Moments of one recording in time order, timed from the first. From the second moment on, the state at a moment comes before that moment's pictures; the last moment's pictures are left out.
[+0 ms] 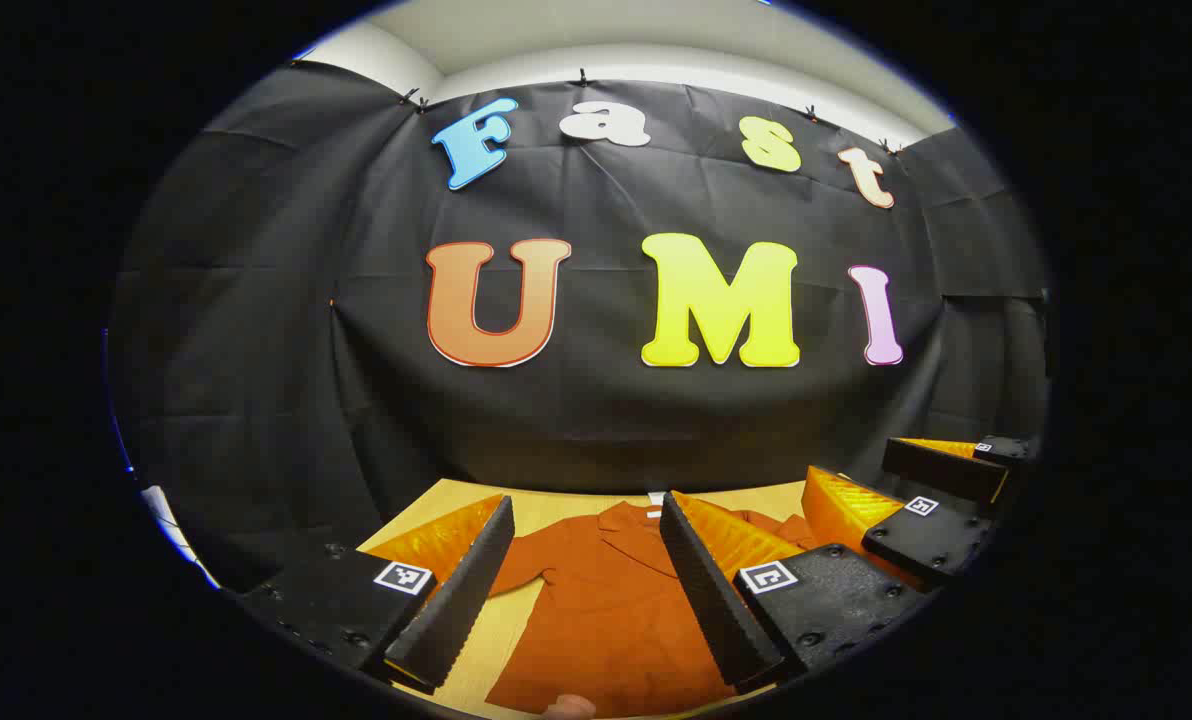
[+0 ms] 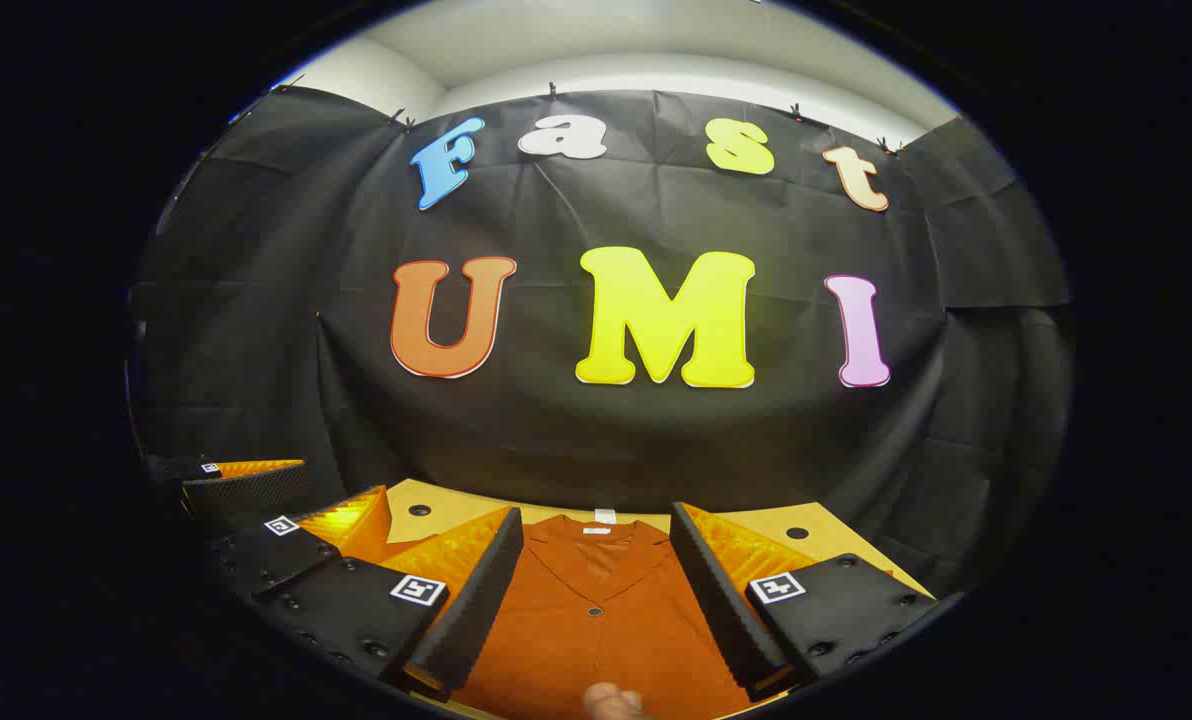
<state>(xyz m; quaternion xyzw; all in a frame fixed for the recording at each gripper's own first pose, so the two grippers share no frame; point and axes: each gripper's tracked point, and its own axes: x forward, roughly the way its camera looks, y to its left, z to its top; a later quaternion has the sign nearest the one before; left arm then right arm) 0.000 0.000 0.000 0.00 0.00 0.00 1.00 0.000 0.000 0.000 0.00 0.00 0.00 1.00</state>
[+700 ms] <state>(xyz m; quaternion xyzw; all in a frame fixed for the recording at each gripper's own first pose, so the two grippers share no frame) 0.012 -0.009 -0.011 -0.01 0.01 -0.02 1.00 0.009 -0.011 -0.007 0.00 0.00 -0.02 1.00</state>
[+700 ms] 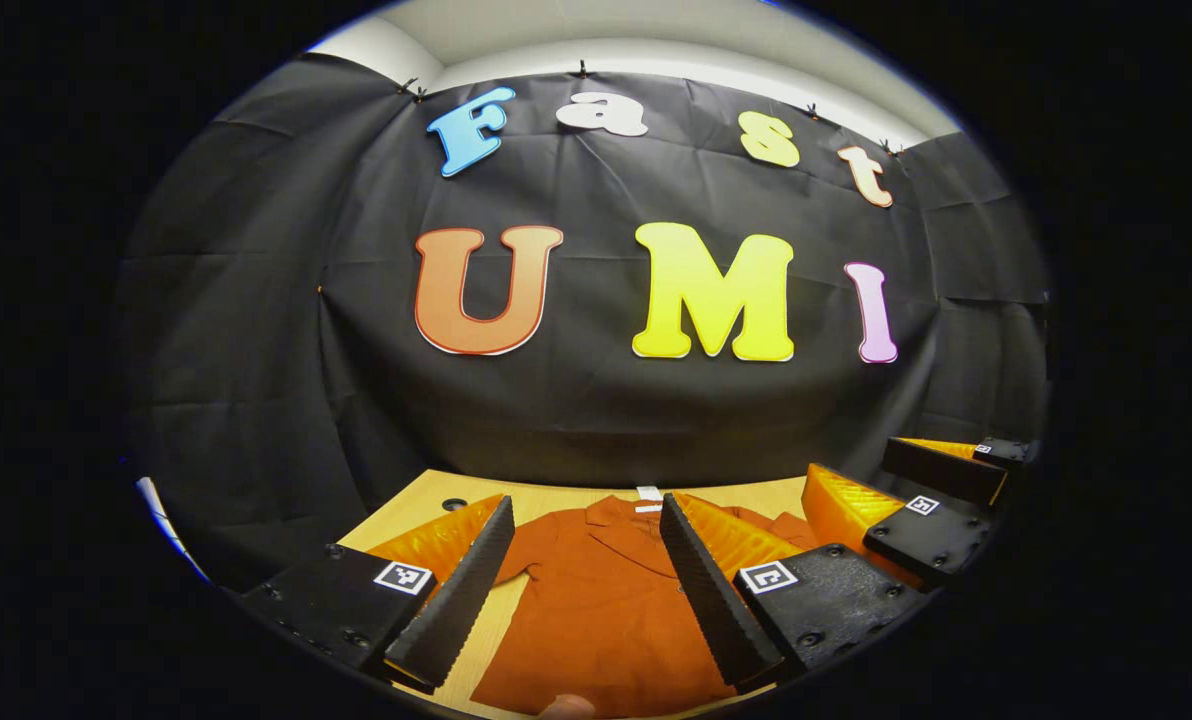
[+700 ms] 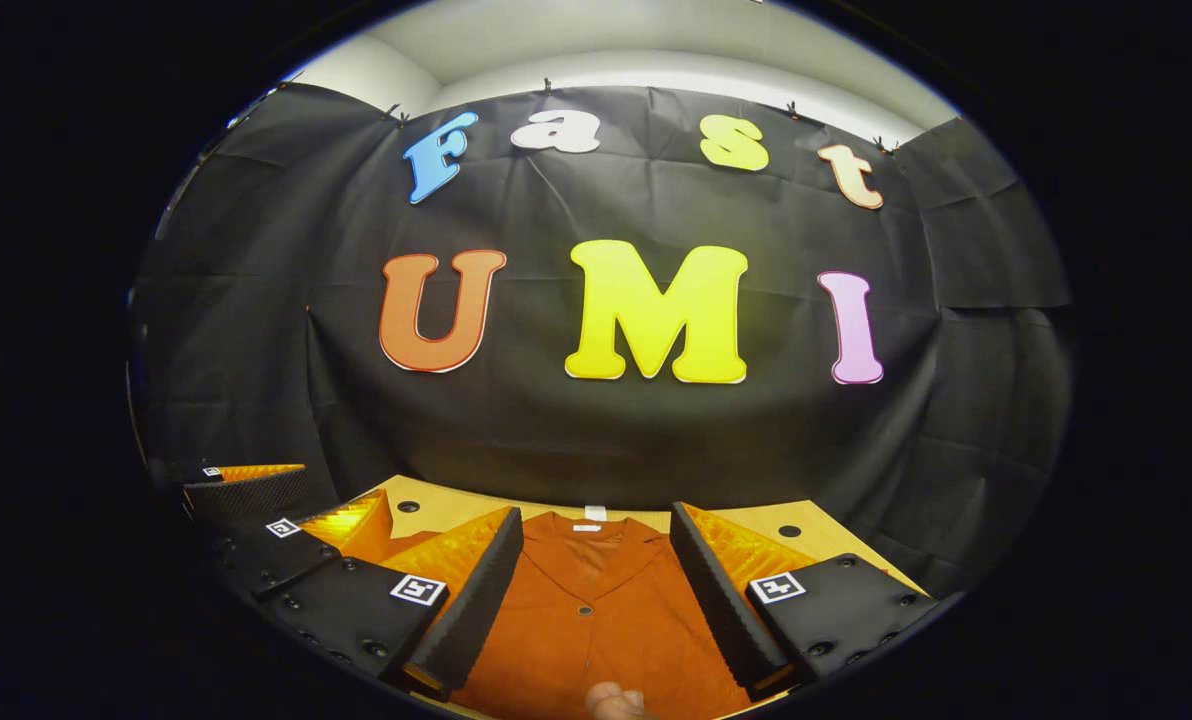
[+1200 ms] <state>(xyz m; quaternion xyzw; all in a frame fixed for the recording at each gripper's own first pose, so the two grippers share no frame) 0.028 -0.037 -0.018 -0.02 0.03 -0.04 1.00 0.019 -0.038 -0.011 0.00 0.01 -0.04 1.00</state>
